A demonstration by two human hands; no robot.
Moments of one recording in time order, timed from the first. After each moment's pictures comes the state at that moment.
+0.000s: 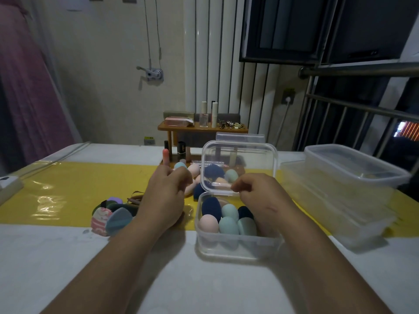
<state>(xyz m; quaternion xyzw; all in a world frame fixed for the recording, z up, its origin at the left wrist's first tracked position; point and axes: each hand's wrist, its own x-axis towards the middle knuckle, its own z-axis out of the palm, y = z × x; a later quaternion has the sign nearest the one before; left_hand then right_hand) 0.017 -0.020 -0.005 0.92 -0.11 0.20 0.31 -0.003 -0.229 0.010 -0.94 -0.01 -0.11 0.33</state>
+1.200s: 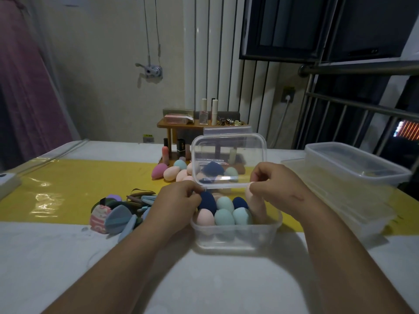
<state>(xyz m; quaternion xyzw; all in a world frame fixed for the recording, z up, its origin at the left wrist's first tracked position) 0.016 -0.033 -0.017 0.91 -0.10 0.08 0.39 -0.021 -0.245 0.039 -0.91 -0.02 -0.10 0.39</state>
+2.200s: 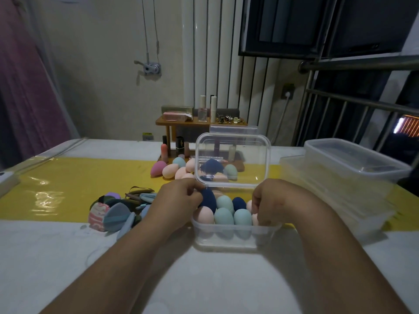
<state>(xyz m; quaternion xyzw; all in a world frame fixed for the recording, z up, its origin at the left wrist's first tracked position) 0.013 -0.035 -0.016 0.91 -0.10 0.07 0.39 -0.028 -0.234 0.042 -0.99 0.06 0.12 0.06</state>
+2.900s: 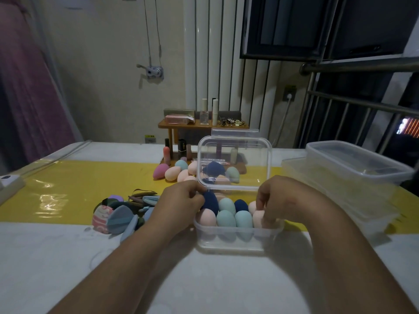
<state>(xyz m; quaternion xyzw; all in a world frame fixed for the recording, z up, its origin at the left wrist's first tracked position) 0.012 -0.036 -0.016 0.90 -0.10 0.06 0.42 -0.030 -0.243 0.050 -0.98 0.07 0.09 0.13</state>
